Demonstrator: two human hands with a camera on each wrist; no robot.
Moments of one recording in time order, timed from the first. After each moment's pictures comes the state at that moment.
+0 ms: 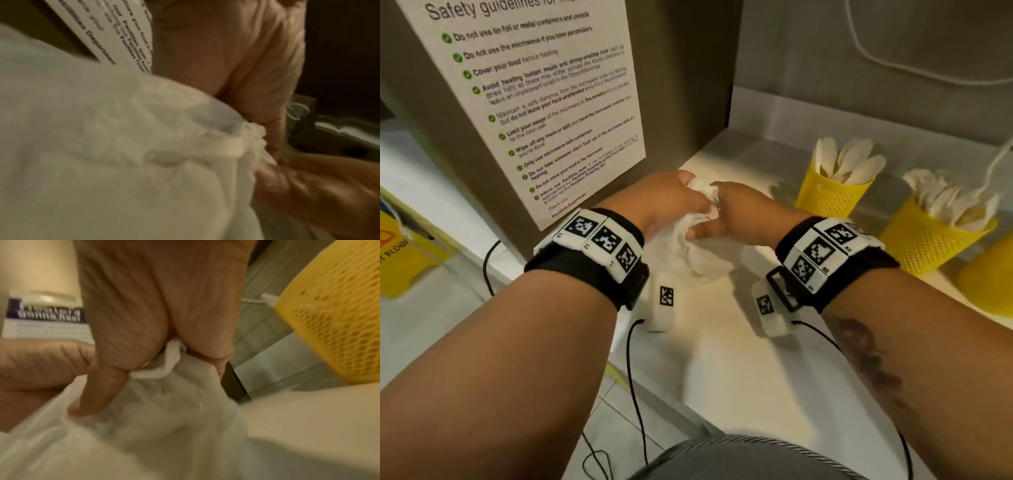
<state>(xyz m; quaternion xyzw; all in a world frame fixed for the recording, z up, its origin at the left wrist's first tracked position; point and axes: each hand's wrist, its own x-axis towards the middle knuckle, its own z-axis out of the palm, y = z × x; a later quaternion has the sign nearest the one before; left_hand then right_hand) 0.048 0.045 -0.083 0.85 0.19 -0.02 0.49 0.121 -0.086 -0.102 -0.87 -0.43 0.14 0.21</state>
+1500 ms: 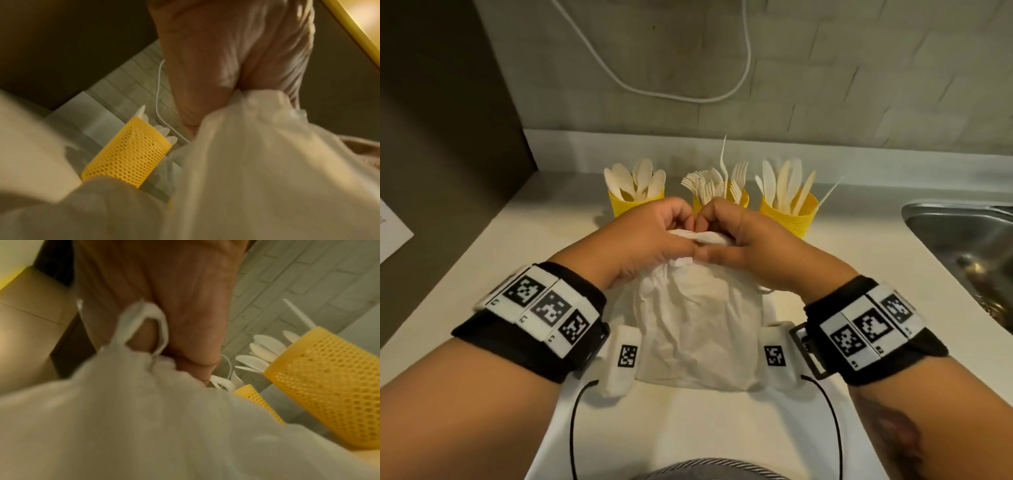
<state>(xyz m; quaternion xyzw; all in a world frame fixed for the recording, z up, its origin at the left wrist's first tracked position) 0.080 -0.138 -0.062 0.81 -0.16 -0.11 0.56 0.057 -0.320 -0.052 -0.89 -0.23 0.02 0.40</state>
